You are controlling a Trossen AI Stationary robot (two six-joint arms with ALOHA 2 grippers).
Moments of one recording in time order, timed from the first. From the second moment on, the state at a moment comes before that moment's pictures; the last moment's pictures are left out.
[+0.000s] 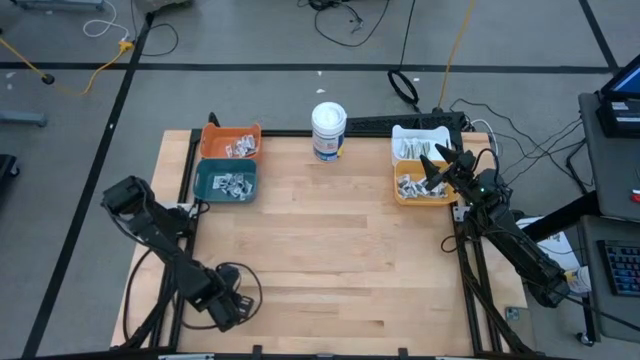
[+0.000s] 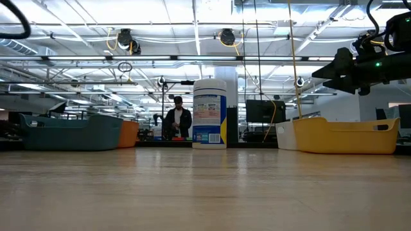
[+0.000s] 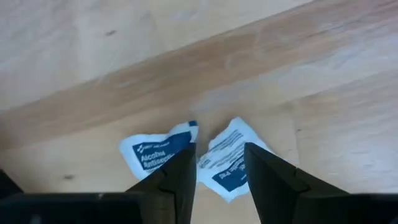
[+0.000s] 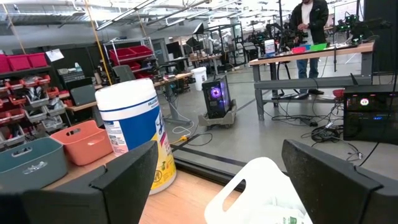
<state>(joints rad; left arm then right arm) -0.87 1.64 0.92 -0.74 0.11 -2.12 -0.93 0.01 0.01 0.08 -0.08 0.20</state>
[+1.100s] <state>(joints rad) -0.79 1.76 0.96 -0.63 0.20 -1.95 -0.93 0.01 0.01 0.08 -0.08 0.20</state>
